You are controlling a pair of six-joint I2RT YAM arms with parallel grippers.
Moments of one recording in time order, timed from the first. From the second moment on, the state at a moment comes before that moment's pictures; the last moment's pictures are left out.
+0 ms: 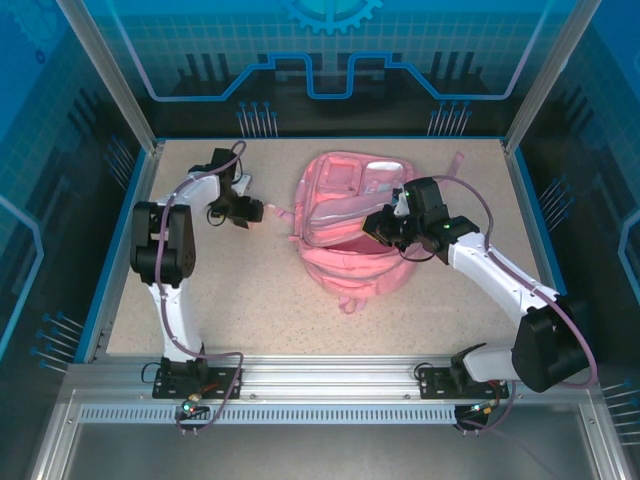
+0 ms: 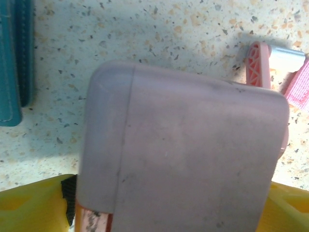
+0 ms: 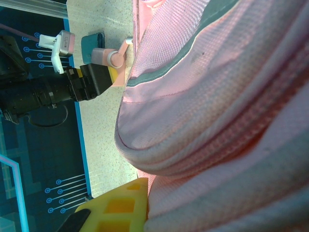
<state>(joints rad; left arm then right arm) -0.03 2.07 1.53 -0.76 0.09 0.05 0.39 1.34 0.99 -0.40 -0.45 0.93</state>
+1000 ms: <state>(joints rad) -0.28 1.34 1.12 -0.66 0.09 -0.34 0.42 1.53 1.19 -0.36 -0.53 0.97</state>
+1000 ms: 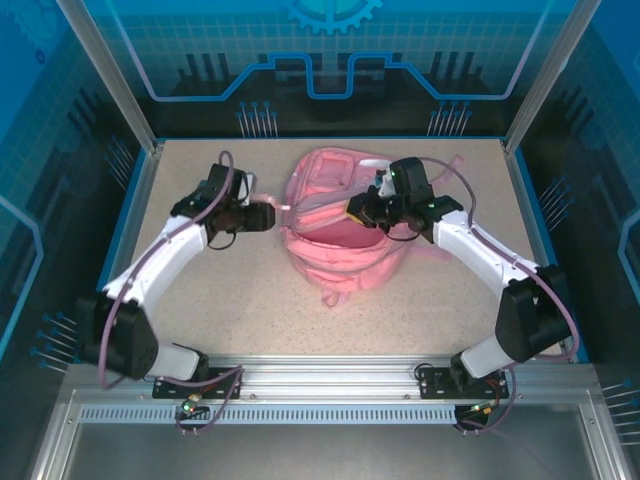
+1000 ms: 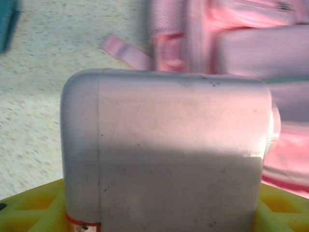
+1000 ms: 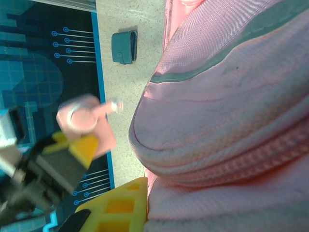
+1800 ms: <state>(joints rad) -0.73 1.43 1.07 -0.51 -0.02 -0.59 0.46 1.65 1.33 -0.33 -0.55 1.01</state>
